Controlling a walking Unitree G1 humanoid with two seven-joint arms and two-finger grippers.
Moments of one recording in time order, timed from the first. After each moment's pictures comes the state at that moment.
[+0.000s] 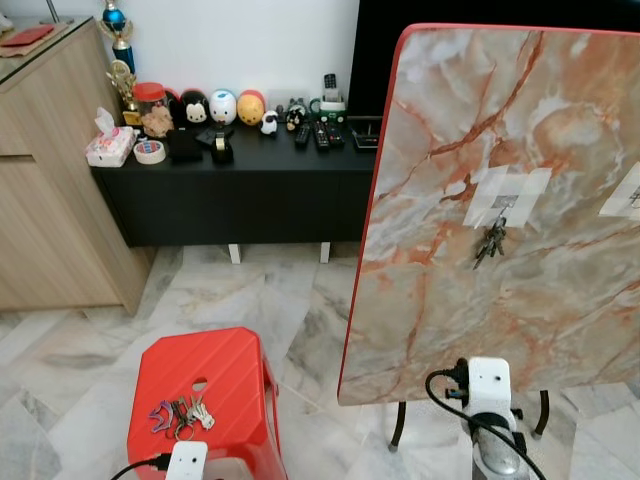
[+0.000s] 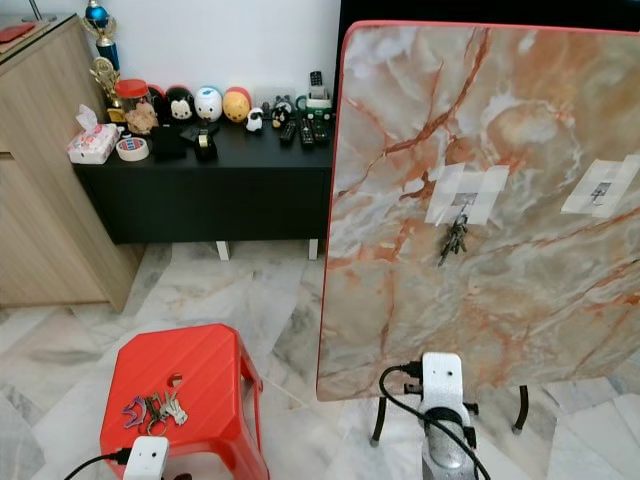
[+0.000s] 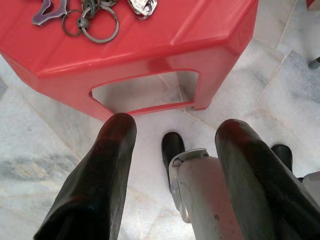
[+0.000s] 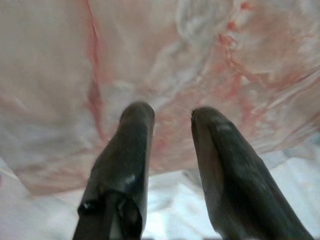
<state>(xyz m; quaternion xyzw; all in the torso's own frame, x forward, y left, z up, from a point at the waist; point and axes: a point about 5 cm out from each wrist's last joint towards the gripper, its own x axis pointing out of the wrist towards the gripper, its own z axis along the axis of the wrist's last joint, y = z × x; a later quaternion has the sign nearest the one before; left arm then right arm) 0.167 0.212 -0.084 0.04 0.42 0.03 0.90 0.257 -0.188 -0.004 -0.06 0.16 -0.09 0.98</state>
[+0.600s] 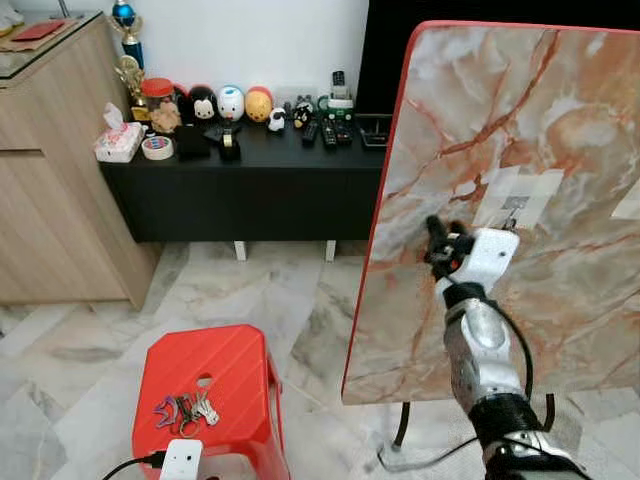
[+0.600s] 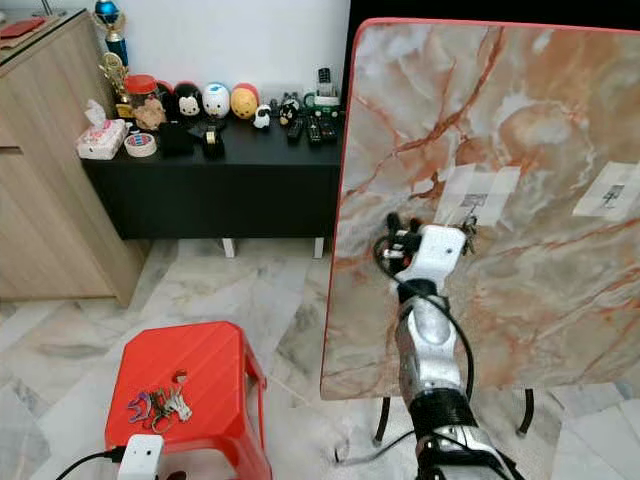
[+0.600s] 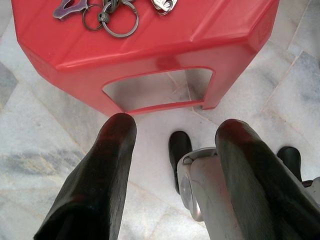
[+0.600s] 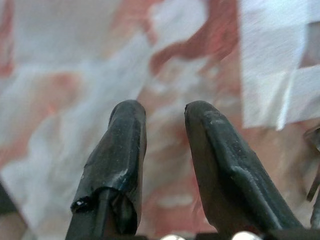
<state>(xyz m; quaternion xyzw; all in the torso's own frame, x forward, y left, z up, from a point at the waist) 0.168 0.218 -0.082 0.05 0.42 0.04 0.90 0.353 -0.160 0.126 0.12 -0.08 -0.01 0.99</state>
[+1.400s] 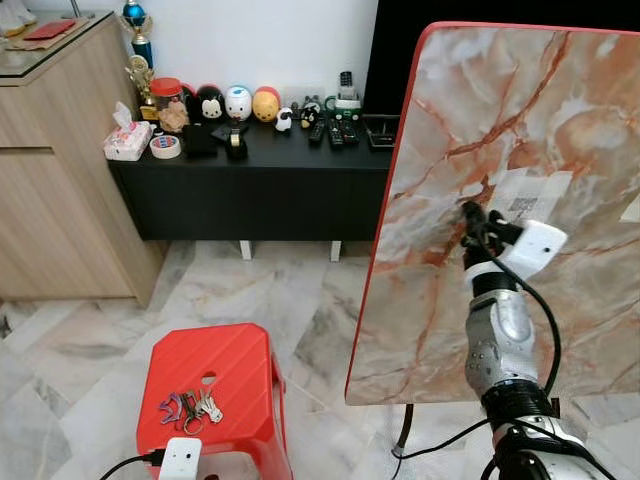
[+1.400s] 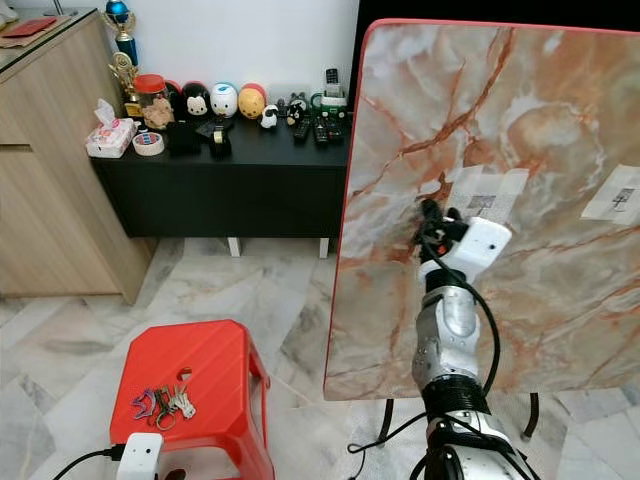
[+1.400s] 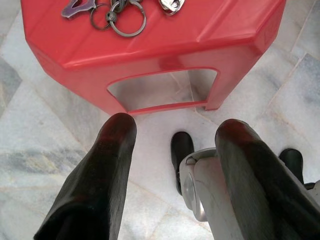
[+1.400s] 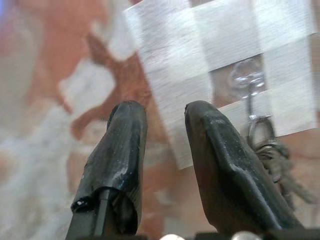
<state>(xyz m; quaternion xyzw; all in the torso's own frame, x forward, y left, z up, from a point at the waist) 0.170 0.220 -0.081 0.05 0.42 0.04 0.90 0.355 -0.191 0.136 0.17 -0.13 -0.06 0.98</state>
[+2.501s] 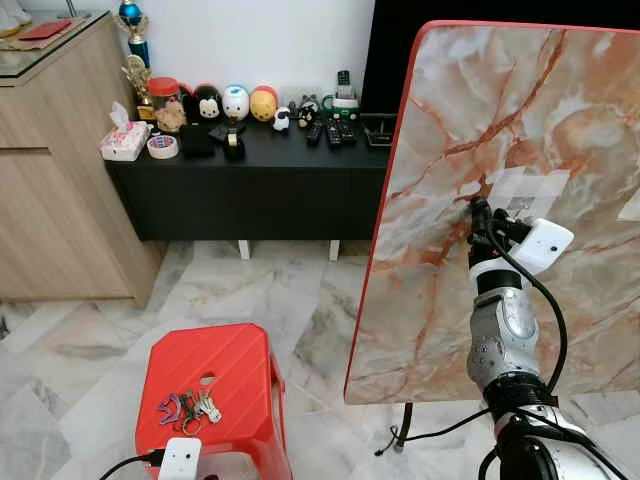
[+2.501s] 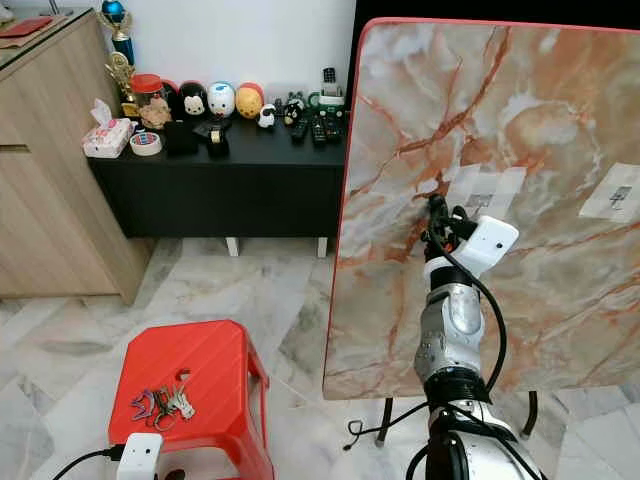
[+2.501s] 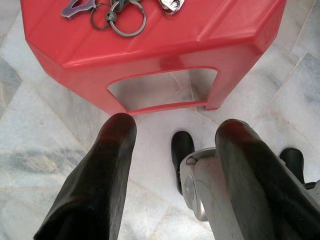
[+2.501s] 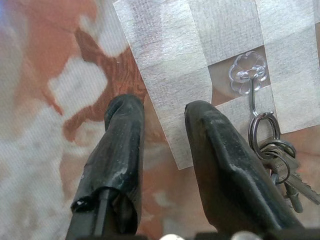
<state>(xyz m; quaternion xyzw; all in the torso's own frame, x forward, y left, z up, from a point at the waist) 0.170 0.220 -0.081 0.05 0.42 0.04 0.90 0.360 -0.195 0.134 0.18 -0.12 -0.05 0.97</state>
